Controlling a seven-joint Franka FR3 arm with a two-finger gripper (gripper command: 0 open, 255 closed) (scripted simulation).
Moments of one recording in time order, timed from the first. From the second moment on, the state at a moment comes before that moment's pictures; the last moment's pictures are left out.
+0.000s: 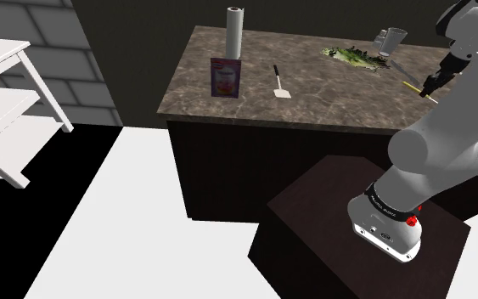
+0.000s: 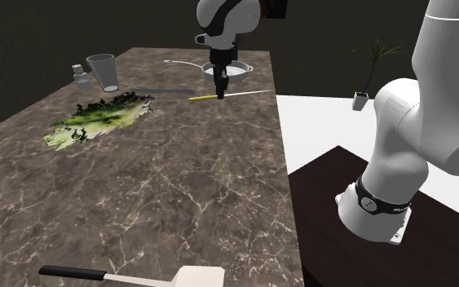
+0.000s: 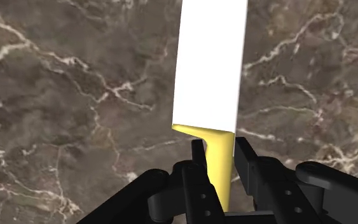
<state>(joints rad) -0.59 0.20 -0.80 -2.05 0.25 2.18 -1.19</state>
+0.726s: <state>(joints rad) -0.59 0.20 -0.80 -2.05 0.26 2.19 -1.19</state>
